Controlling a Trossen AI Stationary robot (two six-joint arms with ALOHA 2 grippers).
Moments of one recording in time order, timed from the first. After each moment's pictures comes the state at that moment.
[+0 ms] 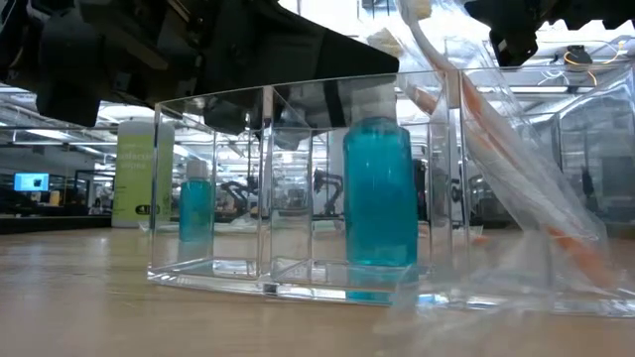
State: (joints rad) left arm -0.47 2.06 0.86 1.06 -0.19 -0.07; right arm 0.51 0.93 0.37 0.51 0.32 0.24
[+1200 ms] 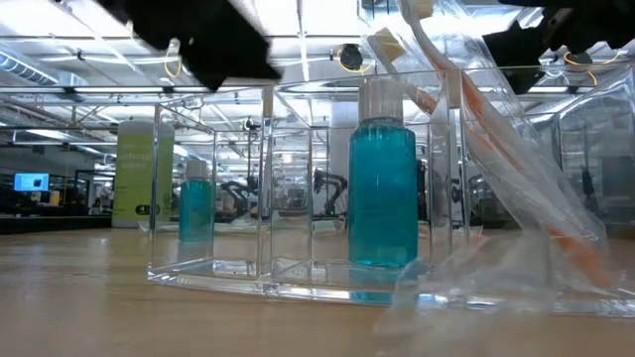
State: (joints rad) left arm -0.46 1.57 0.86 0.16 -0.27 -0.24; right arm 0.51 0.93 0.34 0.46 0.38 0.36
